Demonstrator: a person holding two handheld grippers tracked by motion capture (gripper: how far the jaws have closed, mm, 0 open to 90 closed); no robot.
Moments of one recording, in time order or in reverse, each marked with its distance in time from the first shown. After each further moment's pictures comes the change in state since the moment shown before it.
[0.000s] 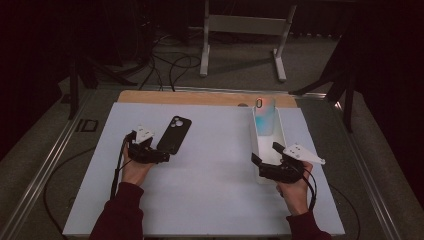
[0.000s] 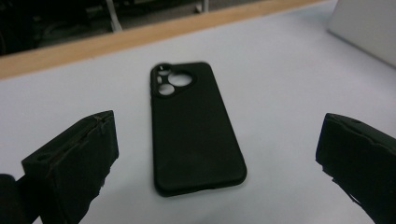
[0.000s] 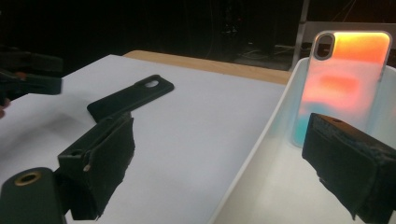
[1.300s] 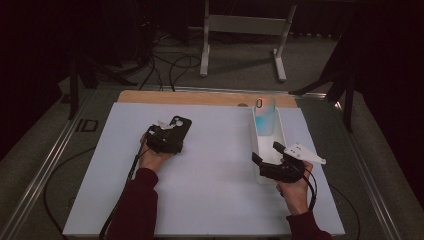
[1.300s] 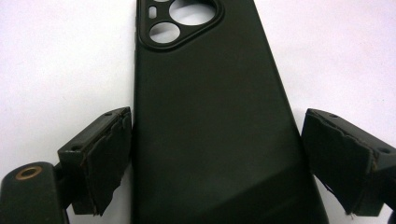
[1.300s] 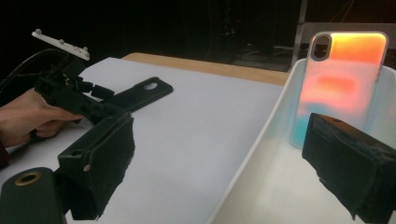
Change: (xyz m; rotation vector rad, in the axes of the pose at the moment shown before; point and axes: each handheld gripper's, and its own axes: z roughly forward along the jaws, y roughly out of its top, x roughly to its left) left arm 0.007 -0.004 0.090 0.259 0.049 -0.027; right arm -0.002 0.000 0.000 -0.007 -0.003 0.008
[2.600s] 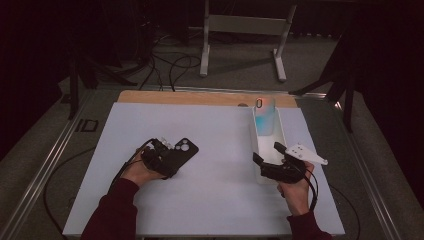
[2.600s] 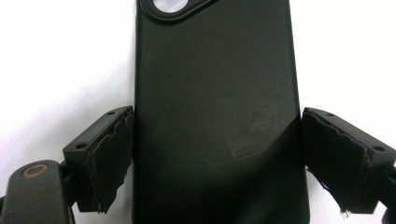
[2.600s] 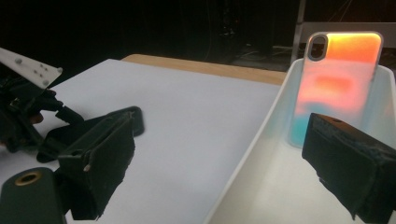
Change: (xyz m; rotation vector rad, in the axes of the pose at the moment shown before) left arm -0.021 -0.026 -0.052 0.296 -0.189 0.283; right arm 0.000 0.001 -0.003 -0.002 -0.003 0.008
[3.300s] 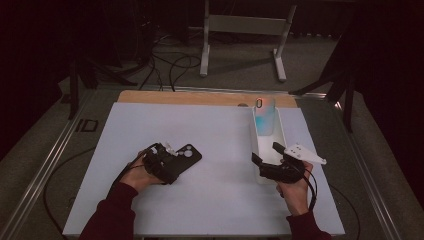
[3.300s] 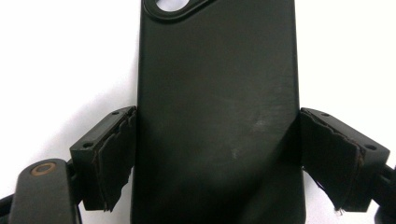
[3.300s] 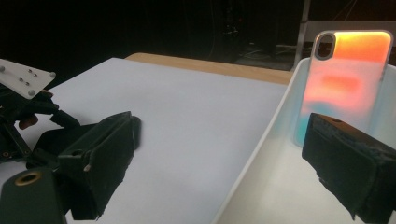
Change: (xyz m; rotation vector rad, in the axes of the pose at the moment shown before) left arm -0.020 -0.002 -0.009 0.021 0.022 0.110; right arm 0.002 0.000 0.002 0.006 0.015 0.001
